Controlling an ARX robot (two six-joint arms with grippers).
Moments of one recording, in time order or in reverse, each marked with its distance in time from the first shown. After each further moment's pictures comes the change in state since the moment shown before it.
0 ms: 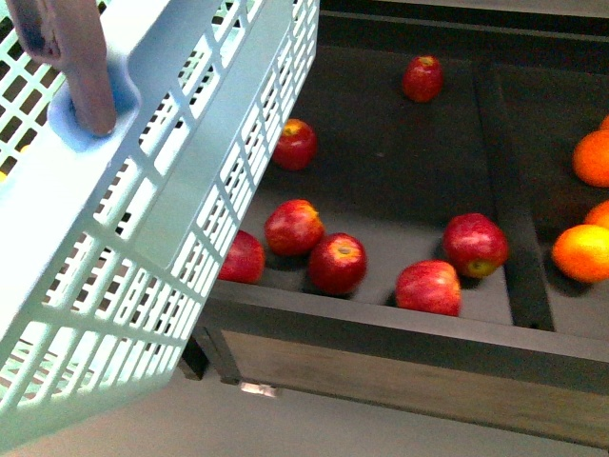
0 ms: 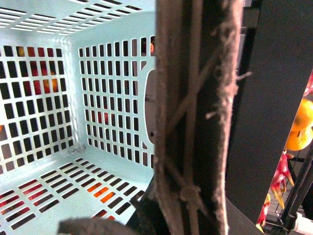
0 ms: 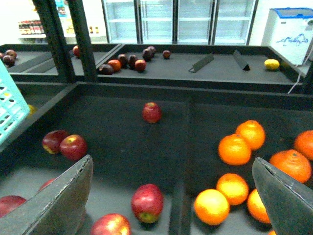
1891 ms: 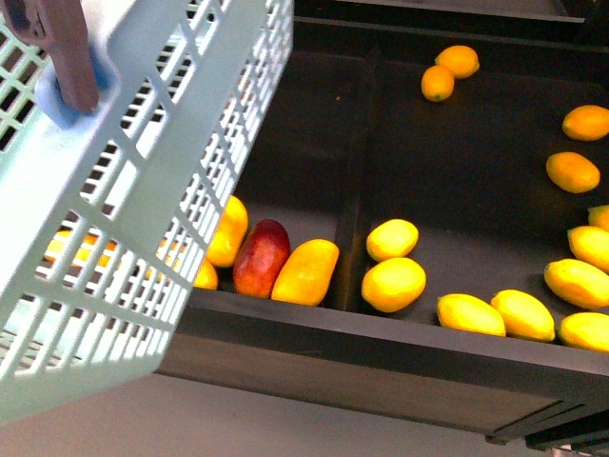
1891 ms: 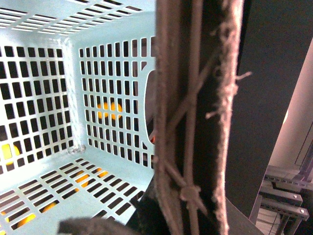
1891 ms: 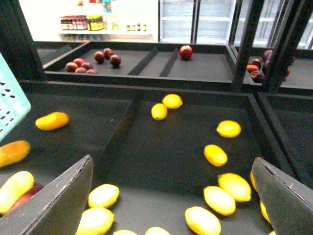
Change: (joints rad) left arm 0.013 0.001 0.000 0.000 -0.022 0.003; right arm -0.001 0.001 0.000 0.000 -0.010 0.000
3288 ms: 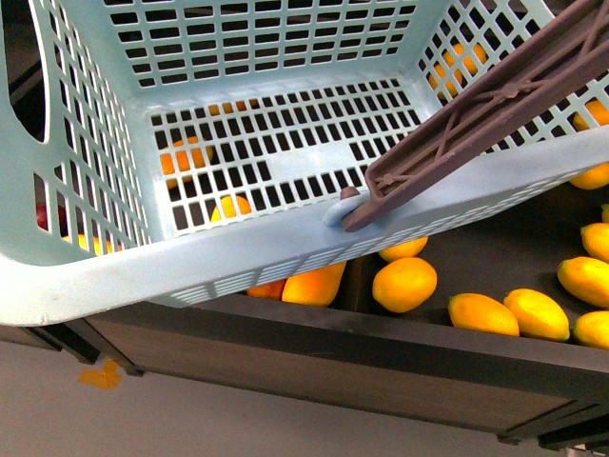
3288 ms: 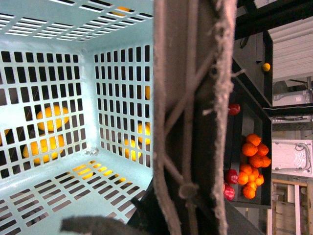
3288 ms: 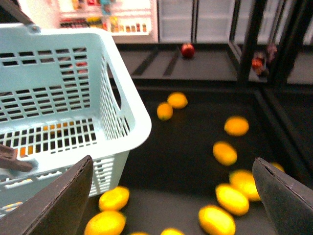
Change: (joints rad) left arm -0.431 0.631 0.655 -0.312 0.135 0.550; right arm 0.007 0.055 0.045 -0.122 0.077 0.083
